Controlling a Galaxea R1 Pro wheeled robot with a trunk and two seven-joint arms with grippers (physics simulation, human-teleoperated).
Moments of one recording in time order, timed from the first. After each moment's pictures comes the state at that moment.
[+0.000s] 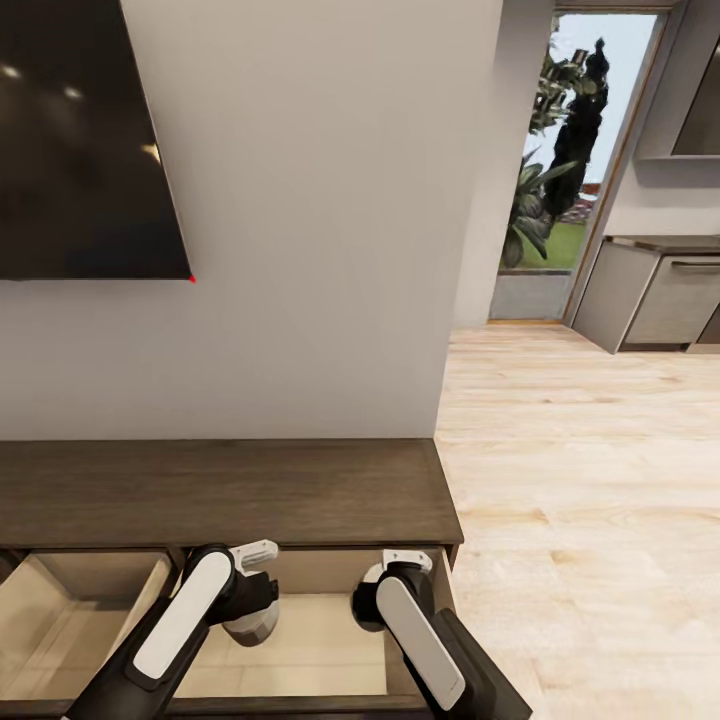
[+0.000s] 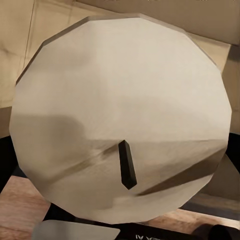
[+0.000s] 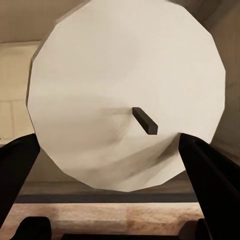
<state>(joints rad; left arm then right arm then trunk) -0.39 0.10 -0.33 -1.36 1.23 0.94 1.10 -0.41 0.17 0.55 -1.24 -0.95 0.84 -1.00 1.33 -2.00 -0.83</state>
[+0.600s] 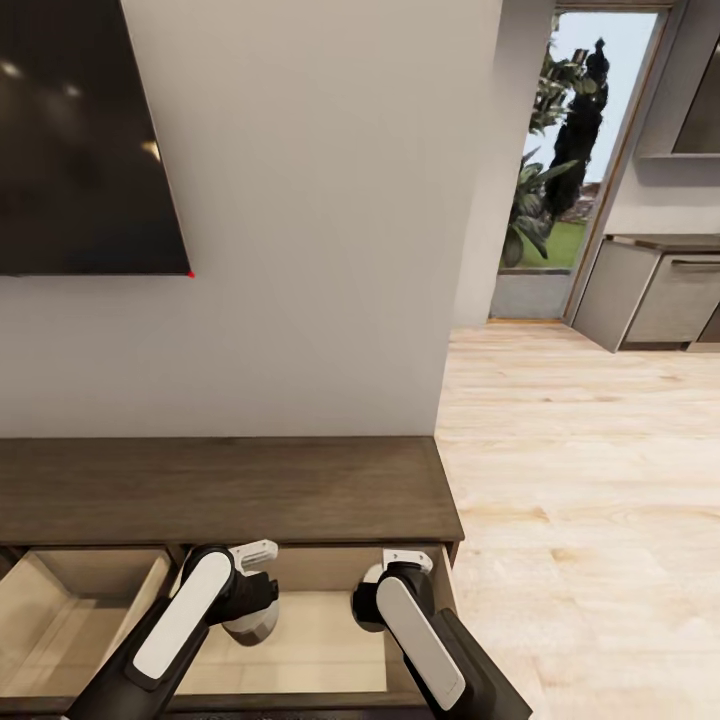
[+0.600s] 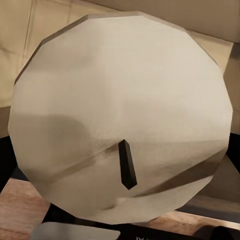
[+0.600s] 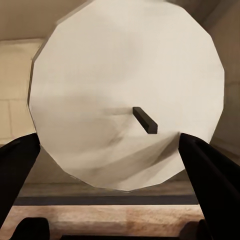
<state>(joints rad) -0.39 0.10 -0.33 -1.36 1.23 0.94 1.10 -0.41 0.17 0.55 -1.24 -0.95 0.84 -1.00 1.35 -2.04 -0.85</state>
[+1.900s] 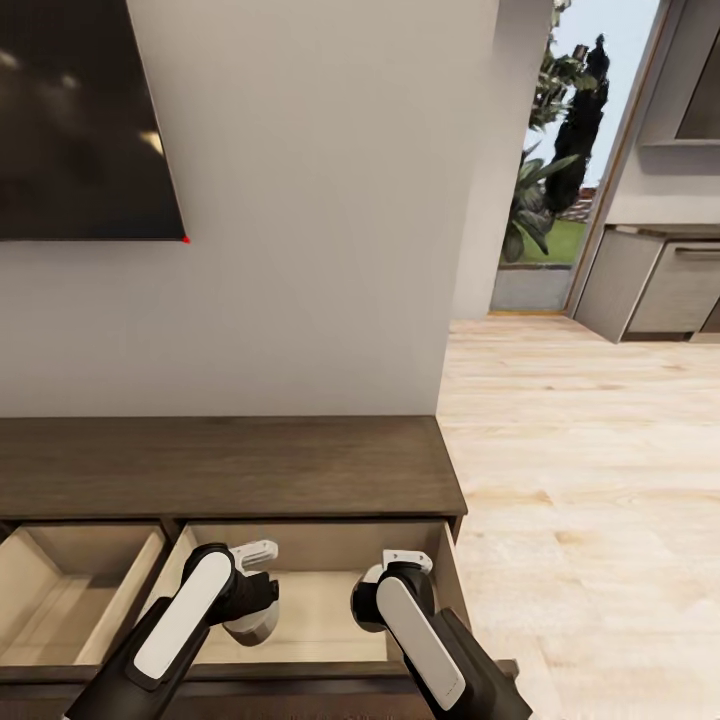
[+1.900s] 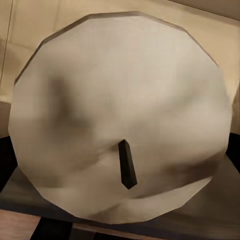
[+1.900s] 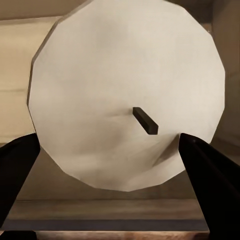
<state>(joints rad) -0.39 0.10 -0.33 -1.36 1.23 0.94 1.10 -0.41 0.17 0.55 -1.24 -0.95 0.84 -1.00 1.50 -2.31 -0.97</state>
